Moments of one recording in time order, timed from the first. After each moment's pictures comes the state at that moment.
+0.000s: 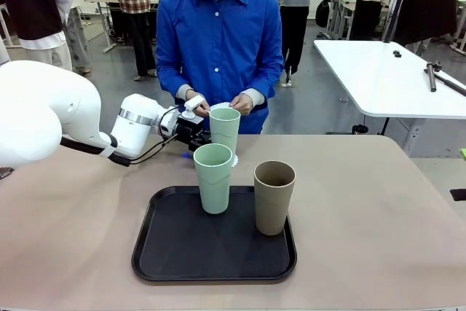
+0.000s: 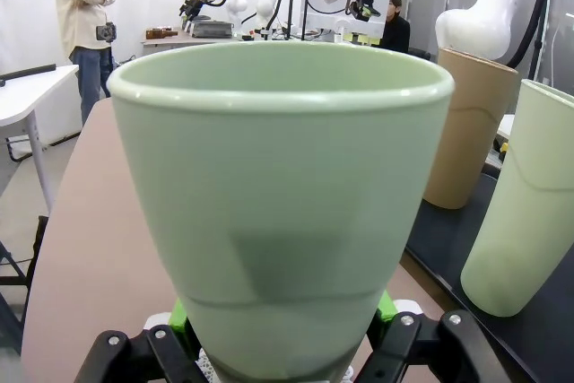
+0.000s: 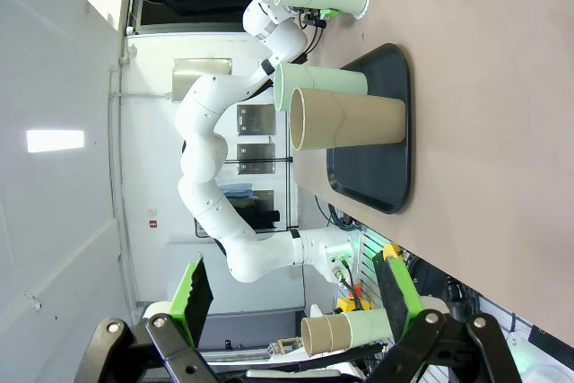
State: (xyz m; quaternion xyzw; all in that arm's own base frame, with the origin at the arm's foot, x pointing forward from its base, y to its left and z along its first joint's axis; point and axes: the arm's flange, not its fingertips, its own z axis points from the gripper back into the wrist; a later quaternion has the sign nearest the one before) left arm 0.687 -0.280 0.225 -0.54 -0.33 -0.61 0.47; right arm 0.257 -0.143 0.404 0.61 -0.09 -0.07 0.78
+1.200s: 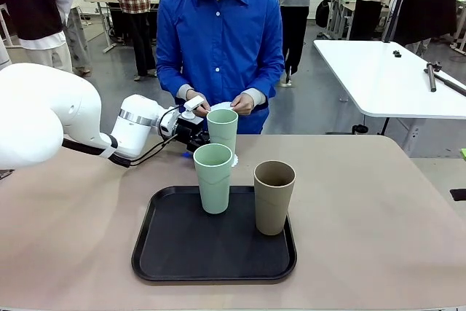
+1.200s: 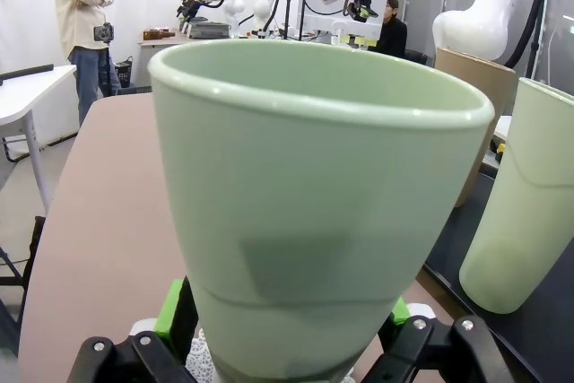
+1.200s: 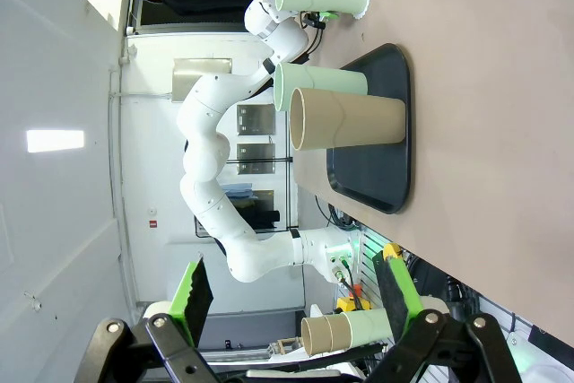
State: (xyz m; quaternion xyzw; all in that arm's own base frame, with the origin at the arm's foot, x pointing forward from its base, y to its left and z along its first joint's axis) left arm 0.689 -0.278 0.222 -0.55 -0.33 -0.61 0.46; right arm 0.257 -0.143 0.404 0.61 -0.09 -0.07 0.78
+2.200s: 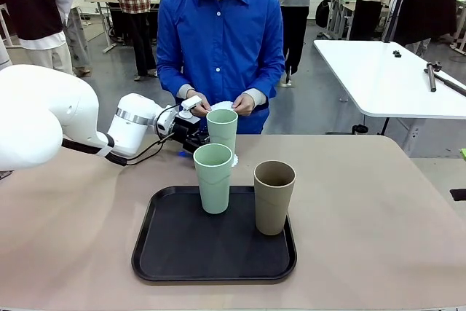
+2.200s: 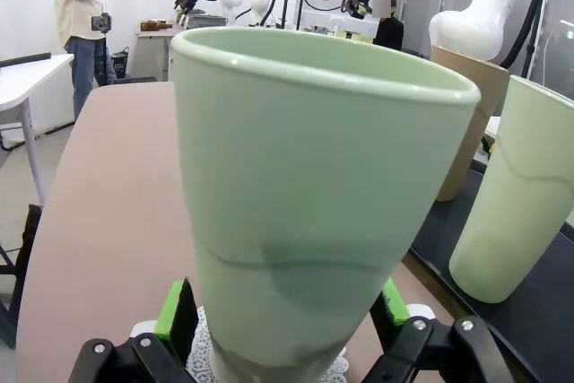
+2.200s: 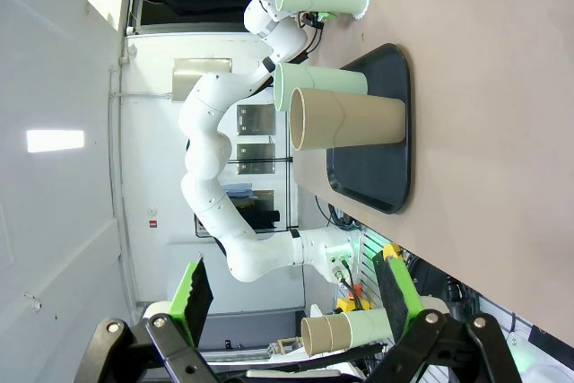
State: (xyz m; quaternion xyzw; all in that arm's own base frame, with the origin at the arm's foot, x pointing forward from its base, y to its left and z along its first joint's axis) left arm 0.695 -0.267 0.221 -0.55 -0.31 -0.61 0.48; right arm 0.257 -0.143 0.404 0.61 -0.09 -0.07 0.78
